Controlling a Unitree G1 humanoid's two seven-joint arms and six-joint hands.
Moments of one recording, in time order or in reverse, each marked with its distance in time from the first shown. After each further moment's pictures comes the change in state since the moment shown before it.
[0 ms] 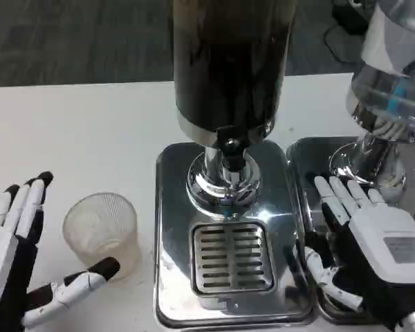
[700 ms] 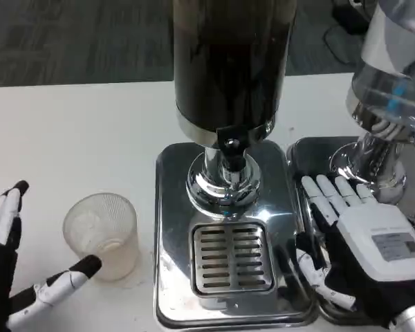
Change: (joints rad) left arm 0.007 -0.035 0.031 0.025 -0.053 0.040 0.030; right arm -0.026 -0.021 0.023 0.010 -0.046 -0.025 0.006
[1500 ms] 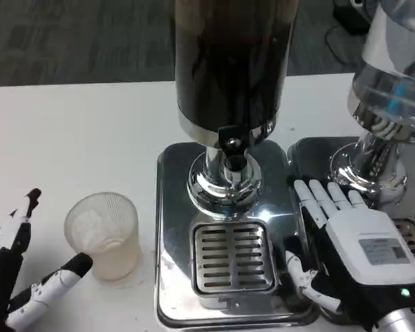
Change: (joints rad) left arm -0.155 0.052 -0.012 0.401 -0.327 -0.354 -0.118; right arm 0.004 0.077 0.050 0.000 -0.050 0.078 0.002
